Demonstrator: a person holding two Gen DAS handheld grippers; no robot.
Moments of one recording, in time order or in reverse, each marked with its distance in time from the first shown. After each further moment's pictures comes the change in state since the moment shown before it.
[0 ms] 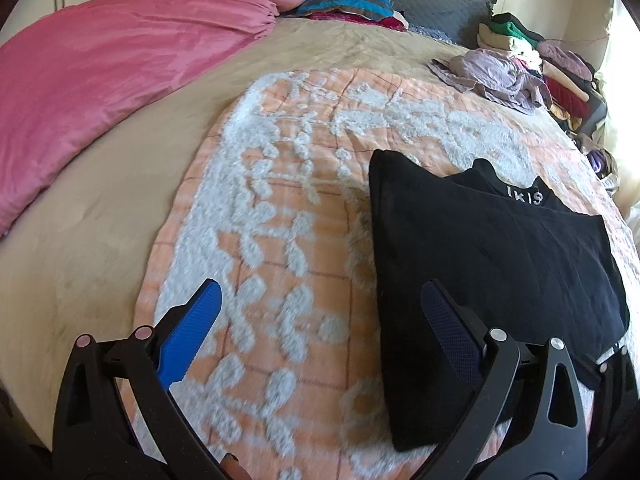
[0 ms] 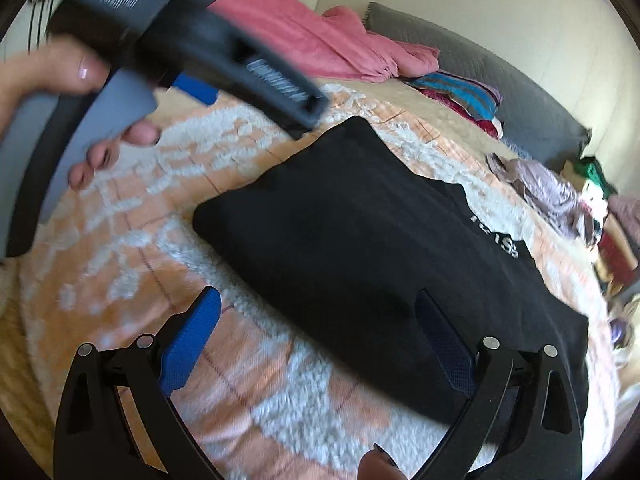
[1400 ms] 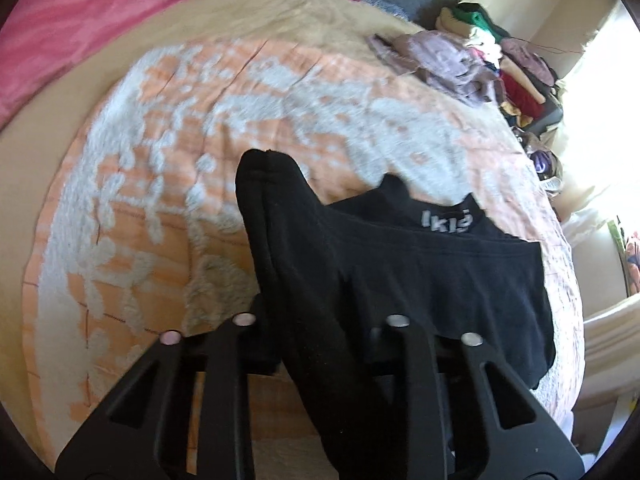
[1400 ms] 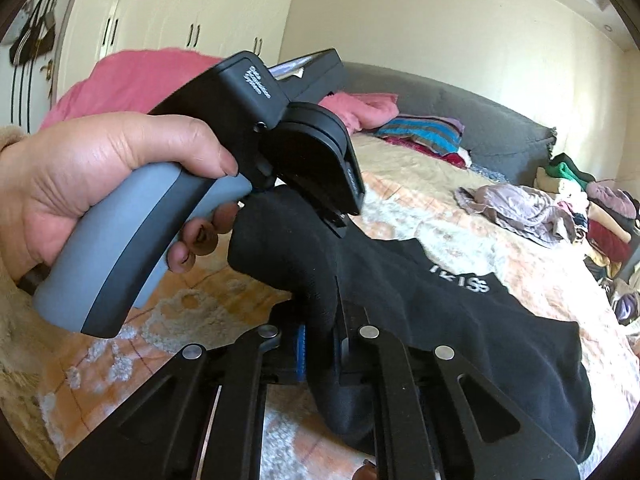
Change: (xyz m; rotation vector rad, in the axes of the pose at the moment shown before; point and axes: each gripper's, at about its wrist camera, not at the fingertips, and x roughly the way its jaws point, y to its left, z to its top) left arm 0.036 -0.065 0.057 -0.046 0.145 -0.287; right arm -0.046 -0.037 0.008 0.176 -0.271 -0.050
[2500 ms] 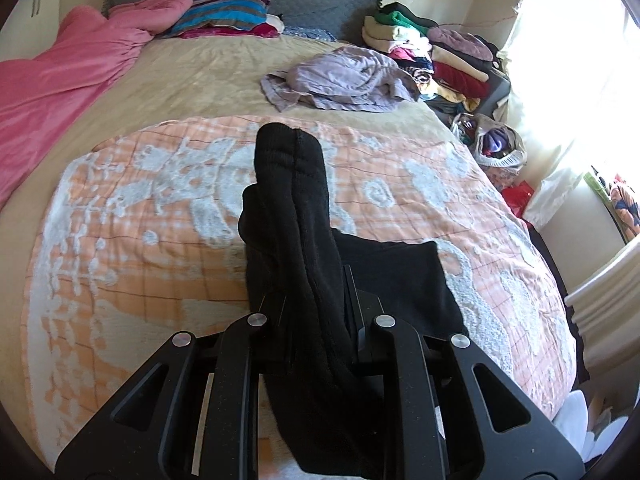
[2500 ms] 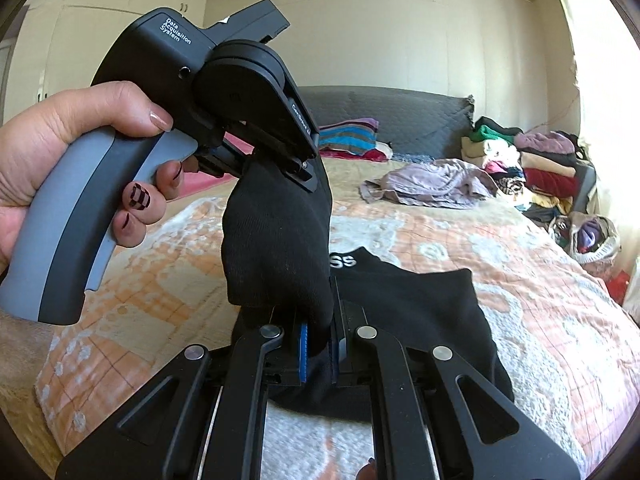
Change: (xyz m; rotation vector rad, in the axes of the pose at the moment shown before) left arm -0.032 -0.177 -0.004 0.211 -0.102 -0.032; right arm -0.097 -0.113 -0.039 0.260 -0.077 -0.171
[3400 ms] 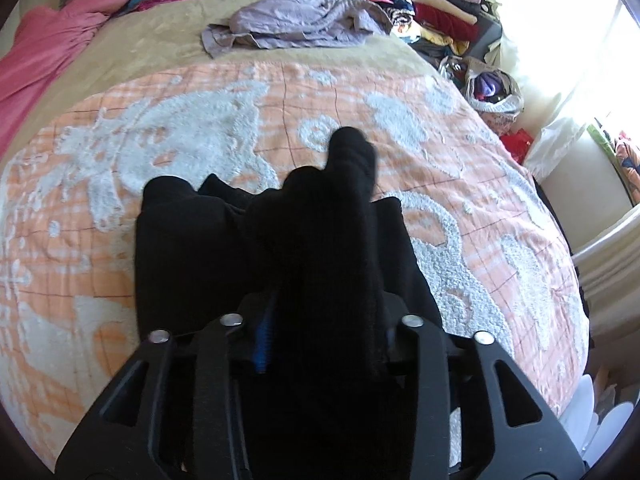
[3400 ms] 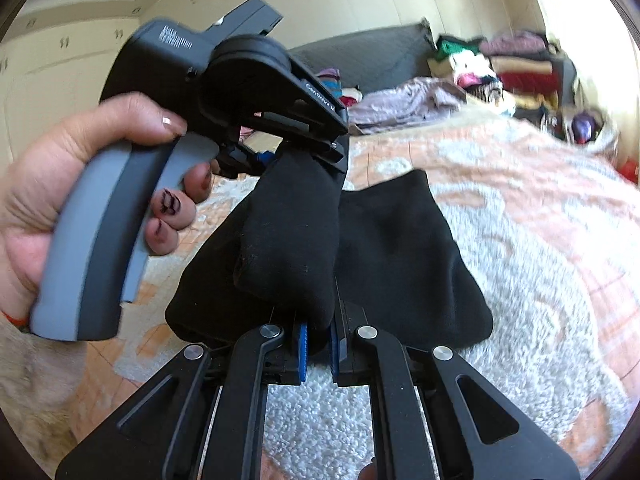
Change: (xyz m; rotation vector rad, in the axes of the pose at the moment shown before) left arm 0.104 -0.082 -0.010 0.074 0.177 -0.008; right arm 0.017 -0.093 -0.052 0.325 0.150 0.066
